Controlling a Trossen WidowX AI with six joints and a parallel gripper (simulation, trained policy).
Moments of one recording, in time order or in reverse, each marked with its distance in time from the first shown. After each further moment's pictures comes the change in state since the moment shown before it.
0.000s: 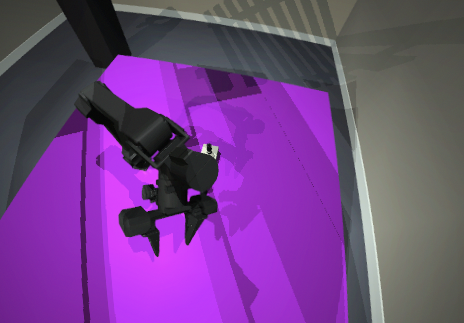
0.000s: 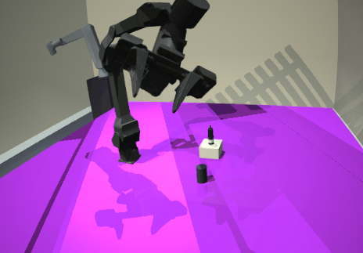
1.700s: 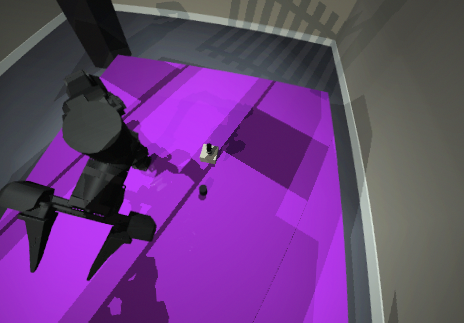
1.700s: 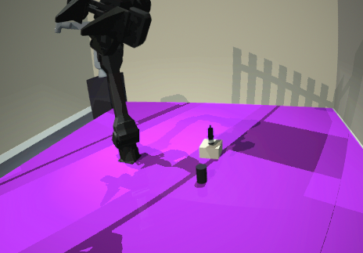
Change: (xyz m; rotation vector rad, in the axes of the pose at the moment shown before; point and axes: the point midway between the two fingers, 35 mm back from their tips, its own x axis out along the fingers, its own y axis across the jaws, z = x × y) arm -0.045 0.162 -0.033 0.236 0.195 0.426
